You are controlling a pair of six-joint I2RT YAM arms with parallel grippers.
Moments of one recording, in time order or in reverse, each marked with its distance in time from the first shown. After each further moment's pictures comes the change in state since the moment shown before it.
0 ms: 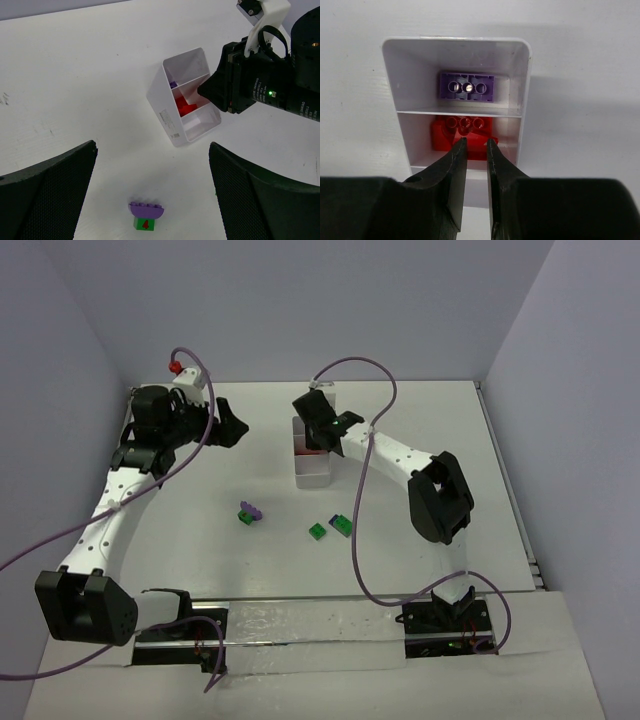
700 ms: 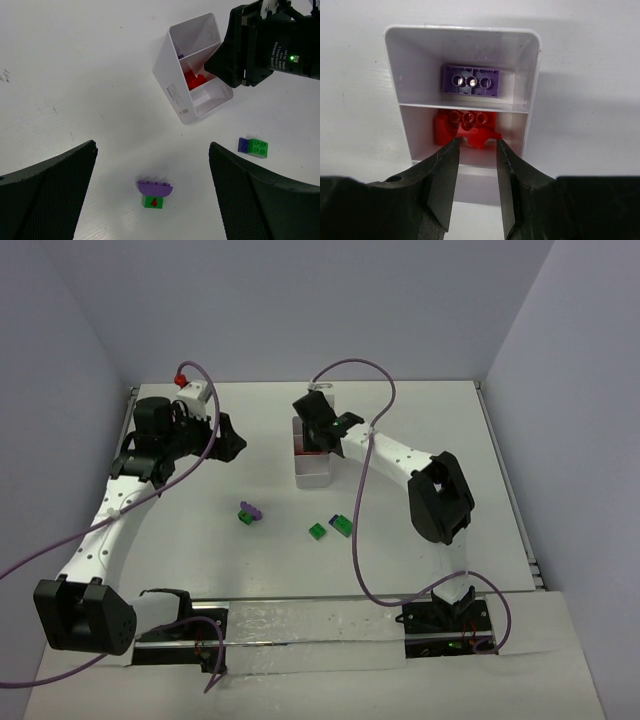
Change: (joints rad) left arm 0.003 -0.046 -0.067 -0.070 -0.008 0.086; right arm 0.000 0.002 -0.009 -0.001 -0.030 -0.007
